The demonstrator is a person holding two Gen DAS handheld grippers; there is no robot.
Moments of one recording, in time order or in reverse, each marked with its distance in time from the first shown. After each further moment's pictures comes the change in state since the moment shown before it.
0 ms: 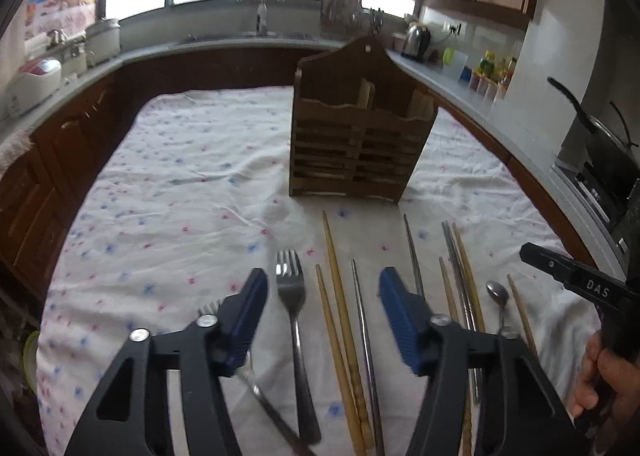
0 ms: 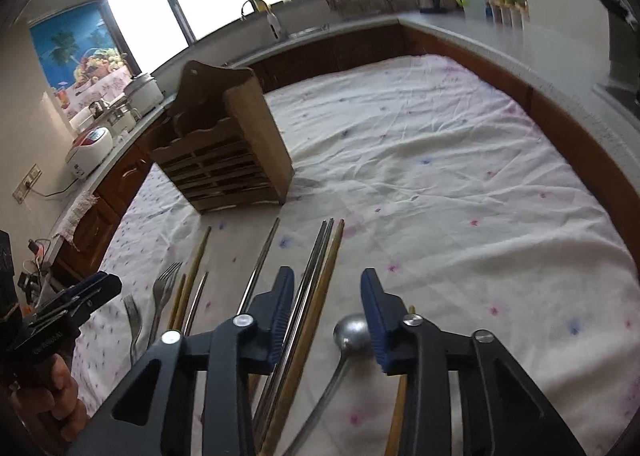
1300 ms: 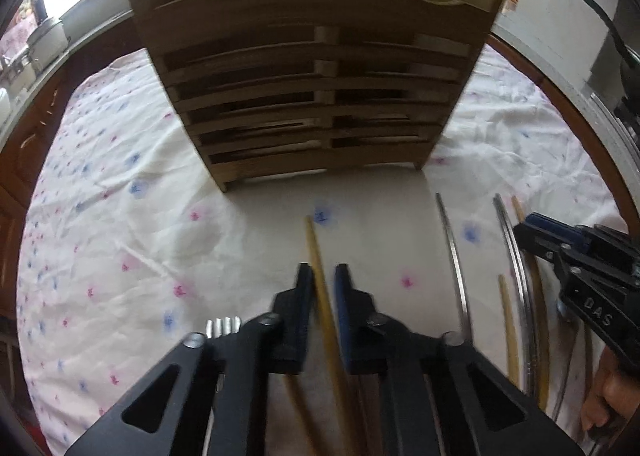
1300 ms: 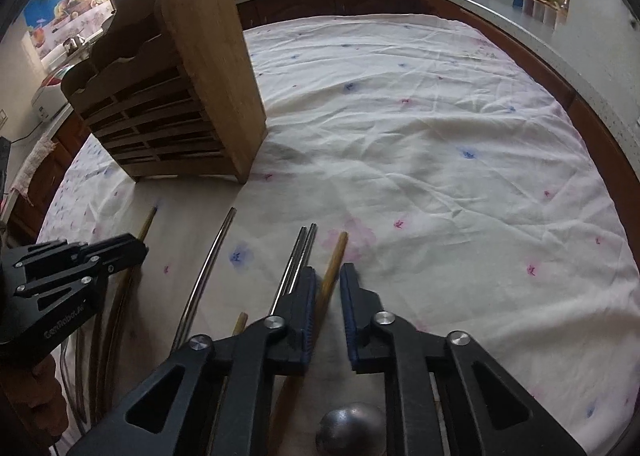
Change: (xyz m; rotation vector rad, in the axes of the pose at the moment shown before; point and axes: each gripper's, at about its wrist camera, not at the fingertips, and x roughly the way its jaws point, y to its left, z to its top) left arm 0.184 -0.038 0.050 0.134 0.294 0.039; right arm 0.091 0.013 0.023 -0.124 0.169 -0.126
